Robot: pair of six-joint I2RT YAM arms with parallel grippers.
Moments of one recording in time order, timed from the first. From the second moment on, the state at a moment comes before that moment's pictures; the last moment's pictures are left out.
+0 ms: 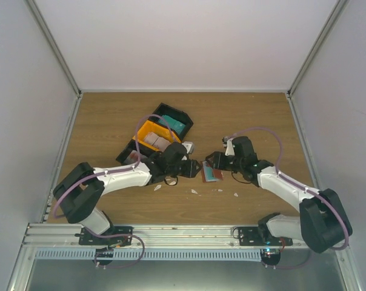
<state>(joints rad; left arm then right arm) -0.86 1.56 0.85 -0.01 0.10 -0.63 0.45 1.27 0.60 -0.07 -0.37 0.57</state>
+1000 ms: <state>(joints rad) -0.86 1.70 0.94 0.01 0.18 -0.64 0.40 1.39 0.52 -0.10 -0.35 0.52</state>
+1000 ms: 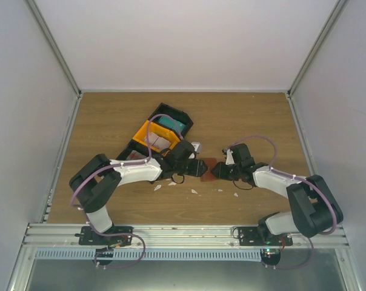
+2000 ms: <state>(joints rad) -0.87 1.90 1.09 -0.13 0.10 -0.65 0.39 1.25 0.52 -0.14 -0.25 0.58</state>
